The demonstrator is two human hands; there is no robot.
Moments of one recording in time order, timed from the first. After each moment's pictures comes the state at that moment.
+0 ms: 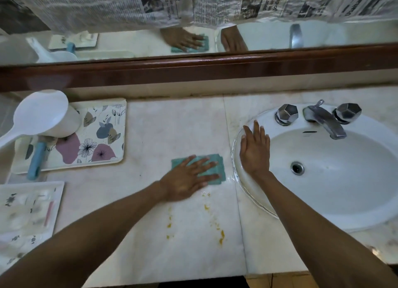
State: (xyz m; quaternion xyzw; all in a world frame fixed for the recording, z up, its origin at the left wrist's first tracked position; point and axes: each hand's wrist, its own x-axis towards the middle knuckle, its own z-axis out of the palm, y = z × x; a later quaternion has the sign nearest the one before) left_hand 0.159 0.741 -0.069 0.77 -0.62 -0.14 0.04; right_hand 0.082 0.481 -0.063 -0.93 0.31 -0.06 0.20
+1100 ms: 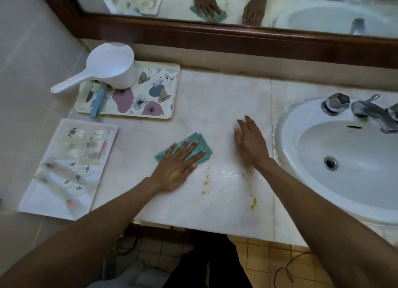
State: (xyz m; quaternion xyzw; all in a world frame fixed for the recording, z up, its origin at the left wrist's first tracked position) left_hand 0.099 0.912 -0.068 0.90 -0.39 -0.15 0.11; right_hand 0.085 0.621 -0.048 -0.96 0.13 -0.01 0.26
